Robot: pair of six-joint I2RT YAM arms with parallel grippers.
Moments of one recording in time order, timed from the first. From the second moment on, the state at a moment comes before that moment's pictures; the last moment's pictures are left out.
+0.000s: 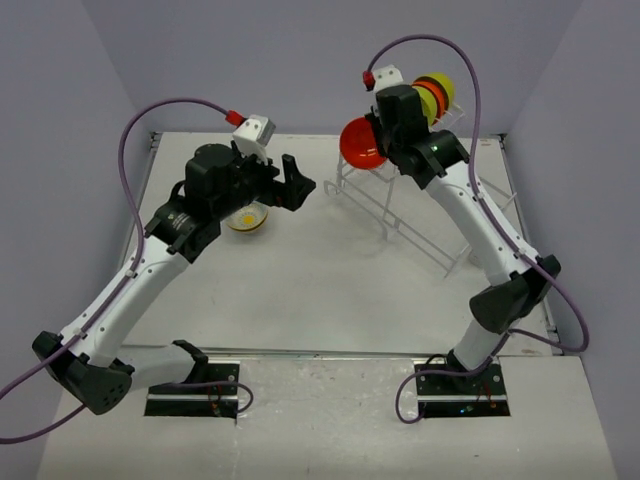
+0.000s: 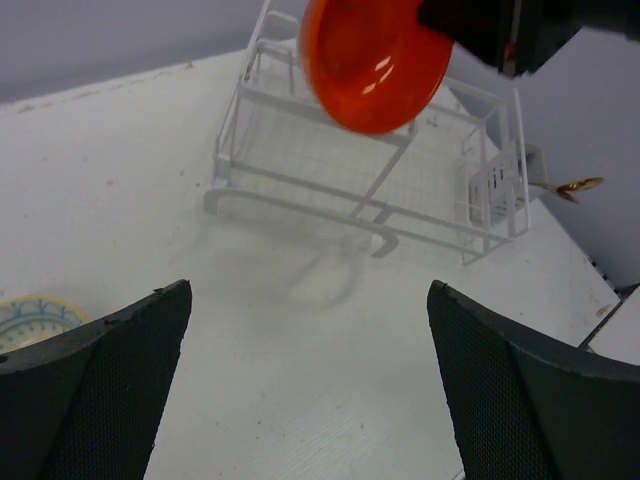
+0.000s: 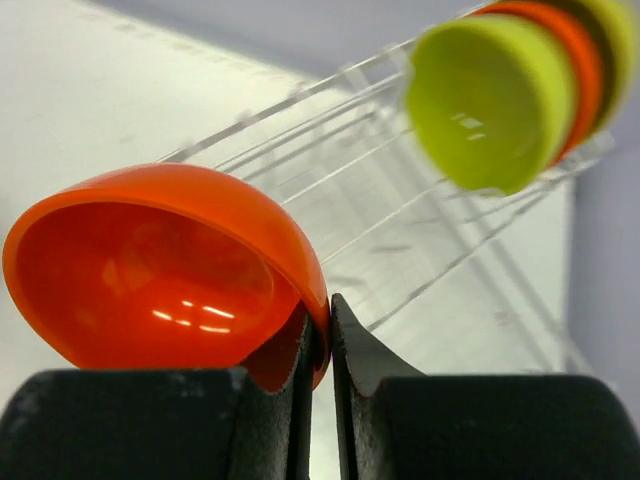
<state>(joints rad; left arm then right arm) -0.55 1.19 1.33 -0.41 0.12 -0.28 0.54 1.76 2.02 -0.76 0.57 -0.10</state>
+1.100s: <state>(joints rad) -0.68 1.51 1.30 -0.36 -0.16 -0.36 0.54 1.25 1.48 -0.69 0.17 0.25</state>
